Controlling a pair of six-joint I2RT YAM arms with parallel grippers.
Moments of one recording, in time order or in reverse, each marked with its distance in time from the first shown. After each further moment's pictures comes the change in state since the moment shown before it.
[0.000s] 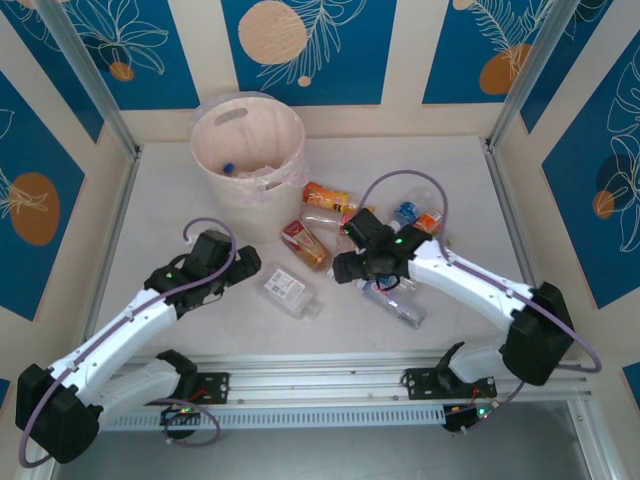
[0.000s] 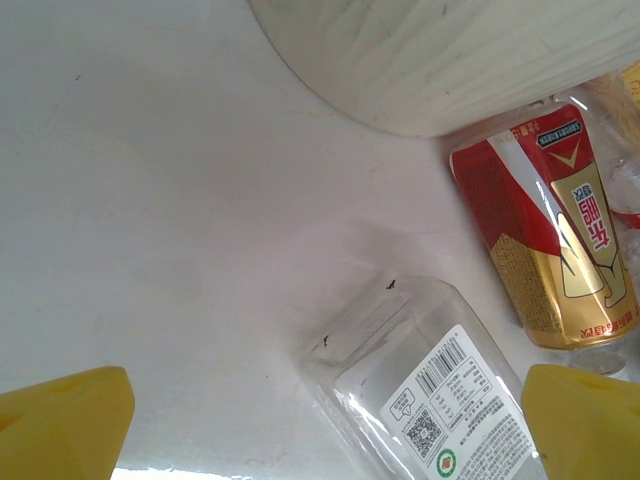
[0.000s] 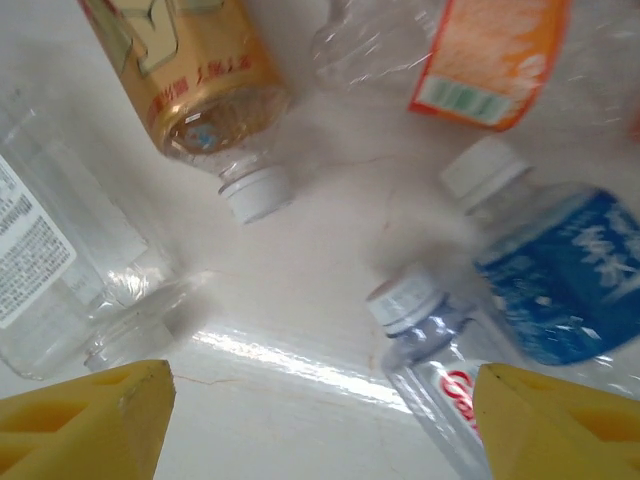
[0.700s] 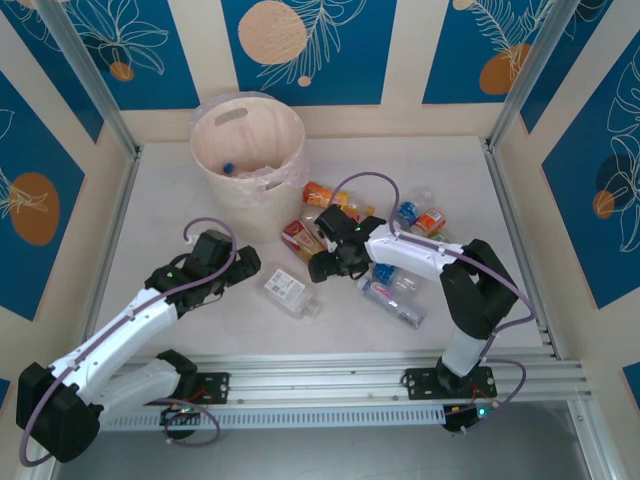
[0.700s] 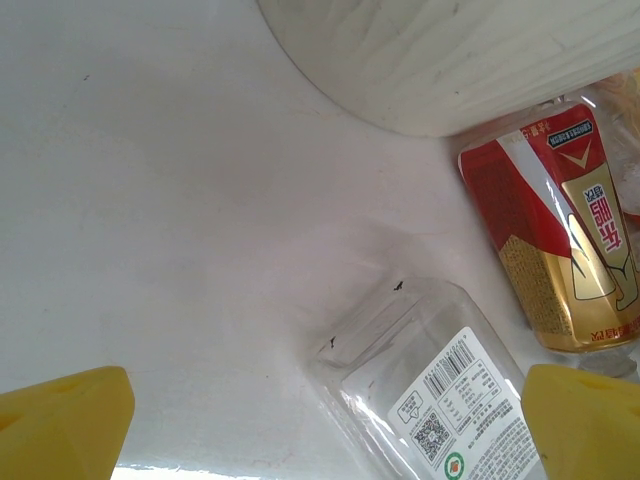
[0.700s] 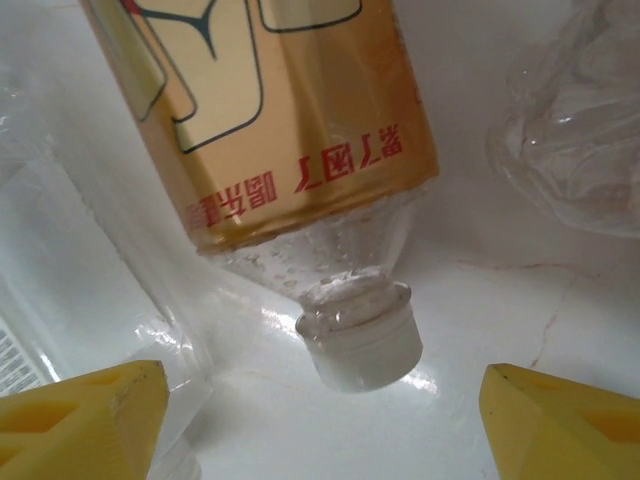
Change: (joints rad) left arm 0.000 0.005 0.002 -0.005 -0.008 0.000; right arm -0.019 0.338 0.112 0.146 -0.132 -0.093
